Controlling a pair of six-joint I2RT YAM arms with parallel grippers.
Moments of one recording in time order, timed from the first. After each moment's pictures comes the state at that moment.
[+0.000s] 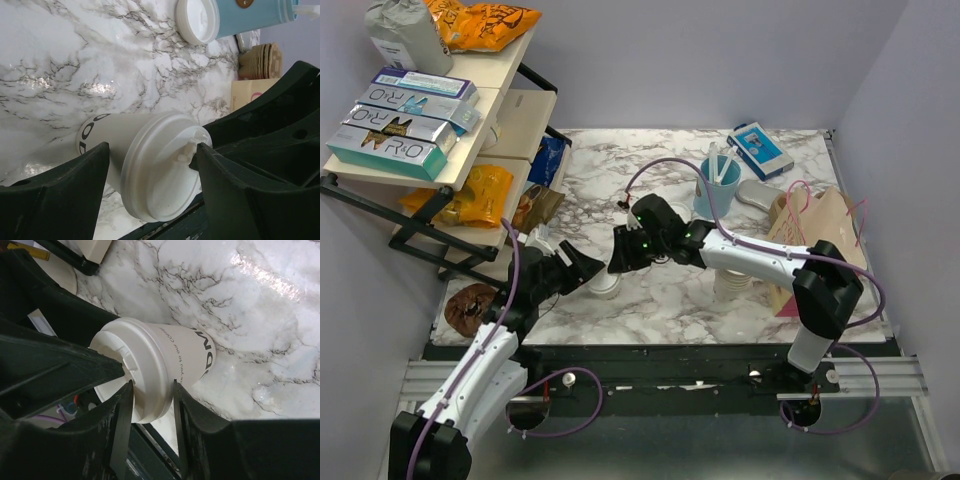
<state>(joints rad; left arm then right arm) -0.28 0.69 0.33 -0.10 0.28 -0.90 0.93 1.74 1.26 -0.24 -0.25 0.57</state>
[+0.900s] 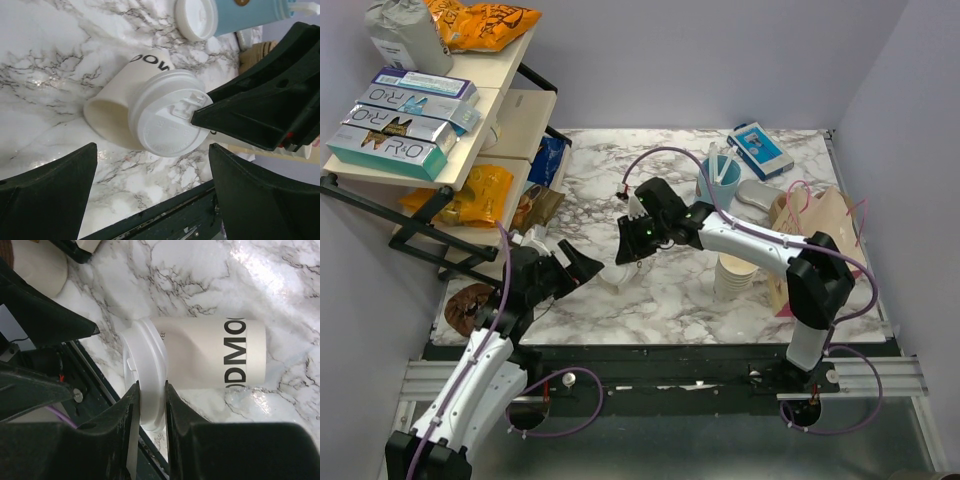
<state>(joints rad) -0.28 0.58 0.40 -0.29 0.27 -0.88 0.85 1.81 1.41 -0.39 -0.37 0.38</state>
